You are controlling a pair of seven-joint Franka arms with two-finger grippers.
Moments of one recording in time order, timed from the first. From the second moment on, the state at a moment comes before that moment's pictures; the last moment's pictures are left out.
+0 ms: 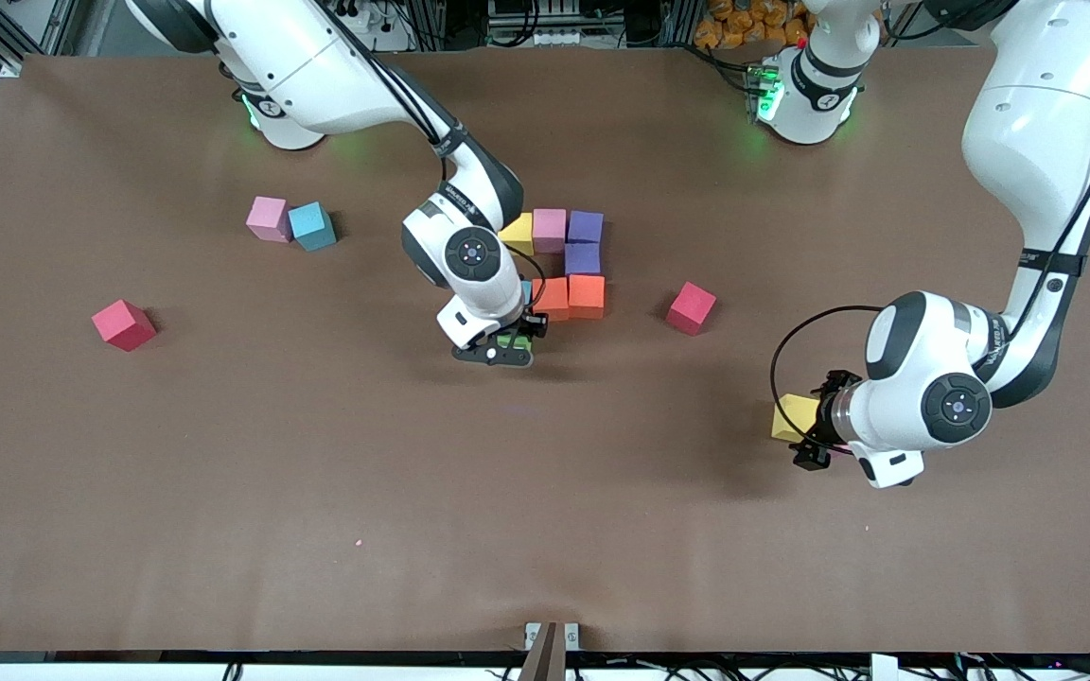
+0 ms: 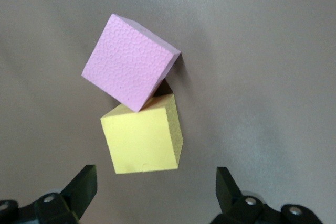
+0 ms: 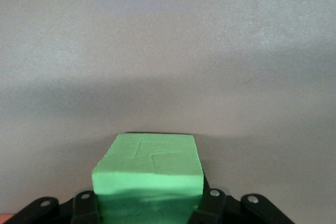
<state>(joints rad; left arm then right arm) 0.20 0.75 -0.48 -1.46 0.28 1.99 -1.50 0.59 0.69 0.16 -1.70 -0.04 2.39 0.86</state>
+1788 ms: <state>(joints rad) 0.19 0.80 -0.46 -1.53 0.33 2.03 -1.66 0.60 0.70 0.14 -1.70 -0.04 2.39 0.85</state>
